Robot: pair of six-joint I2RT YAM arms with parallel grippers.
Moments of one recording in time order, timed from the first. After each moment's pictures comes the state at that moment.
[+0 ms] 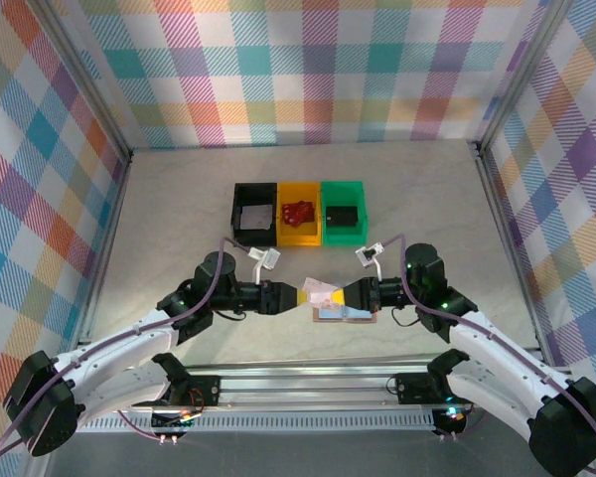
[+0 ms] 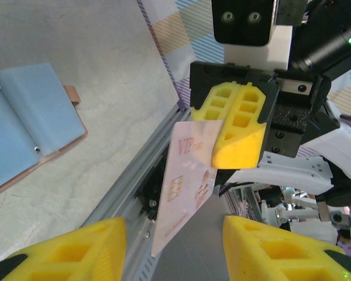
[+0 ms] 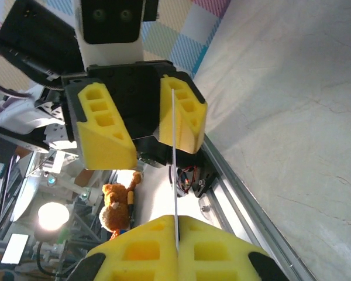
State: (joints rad) left arm -0.76 0.95 0.51 0.11 0.67 -0.90; right arm 0.52 0.84 0.44 0.05 -1.01 0.77
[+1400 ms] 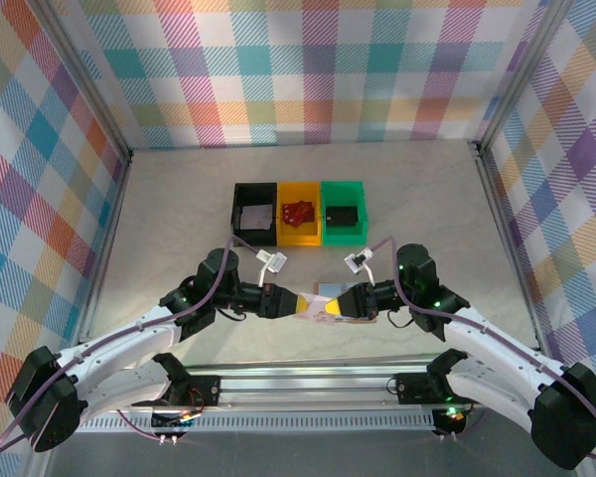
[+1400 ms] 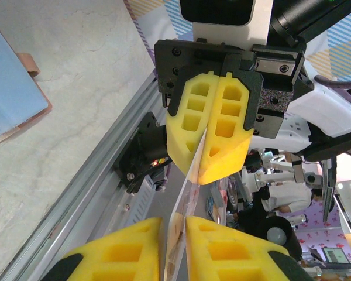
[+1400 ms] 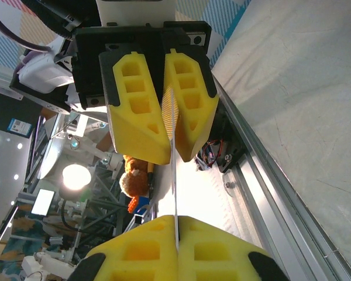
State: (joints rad) left arm -0.76 0.98 0.54 0.10 0.81 -0.88; right arm 0.60 0.90 0.44 0.12 -1.11 0.77
